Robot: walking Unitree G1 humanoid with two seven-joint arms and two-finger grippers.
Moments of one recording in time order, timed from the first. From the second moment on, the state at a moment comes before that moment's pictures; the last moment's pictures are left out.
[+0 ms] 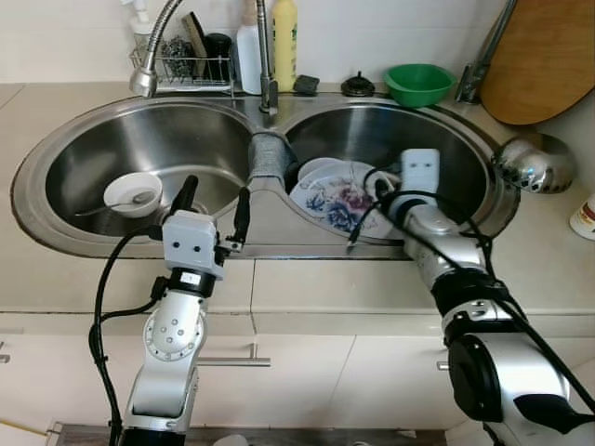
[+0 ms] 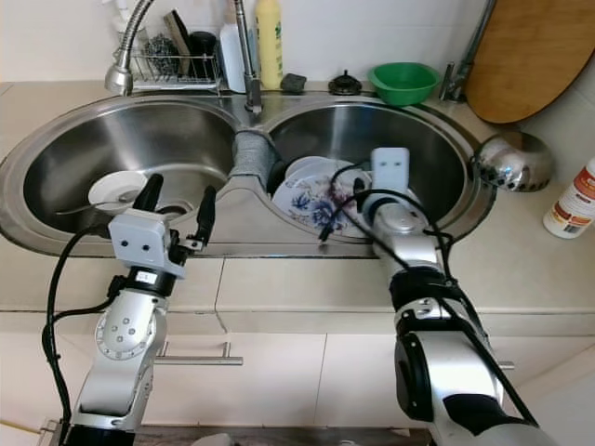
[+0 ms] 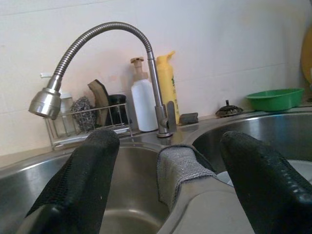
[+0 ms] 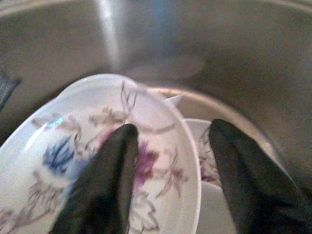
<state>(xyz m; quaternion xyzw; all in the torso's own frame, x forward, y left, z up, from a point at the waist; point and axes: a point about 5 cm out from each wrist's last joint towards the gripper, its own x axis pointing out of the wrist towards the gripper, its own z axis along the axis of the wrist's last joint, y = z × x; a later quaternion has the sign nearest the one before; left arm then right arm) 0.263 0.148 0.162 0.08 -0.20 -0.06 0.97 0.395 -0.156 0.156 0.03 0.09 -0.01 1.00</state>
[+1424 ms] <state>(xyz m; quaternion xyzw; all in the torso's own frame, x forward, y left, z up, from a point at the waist) 0.261 0.142 0.170 0.09 -0.22 -0.07 0.97 0.321 -0.122 0.199 0.02 -0.19 0.05 0.98</state>
